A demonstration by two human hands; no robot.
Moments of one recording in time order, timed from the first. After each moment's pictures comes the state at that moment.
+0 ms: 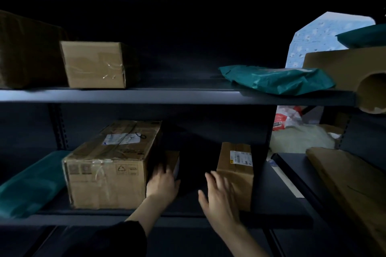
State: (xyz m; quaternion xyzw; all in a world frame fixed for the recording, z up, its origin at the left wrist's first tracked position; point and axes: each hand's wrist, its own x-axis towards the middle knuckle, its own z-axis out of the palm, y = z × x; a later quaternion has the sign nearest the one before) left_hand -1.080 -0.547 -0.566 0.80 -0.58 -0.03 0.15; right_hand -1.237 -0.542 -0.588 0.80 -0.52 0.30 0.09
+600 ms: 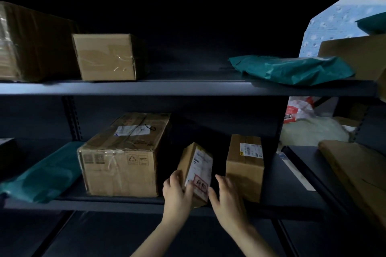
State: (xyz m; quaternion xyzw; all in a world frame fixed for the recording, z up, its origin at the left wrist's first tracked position) left_hand -1.104 -0.498 -0.599 0.68 -0.47 -0.23 0.51; right_hand -1.239 -0.531 -0.601 0.79 -0.50 0.33 -0.12
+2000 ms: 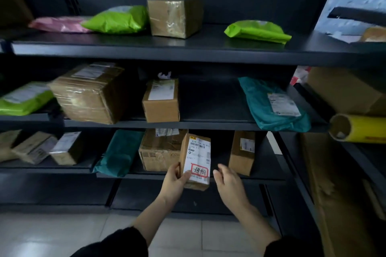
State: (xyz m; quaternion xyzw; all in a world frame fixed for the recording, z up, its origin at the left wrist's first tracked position) left_hand -1.054 -0.341 -0.356 0.65 -0.32 -0.49 0.49; right_hand -1.212 -0.379 -0.350 0.73 -0.58 0.22 -0.28
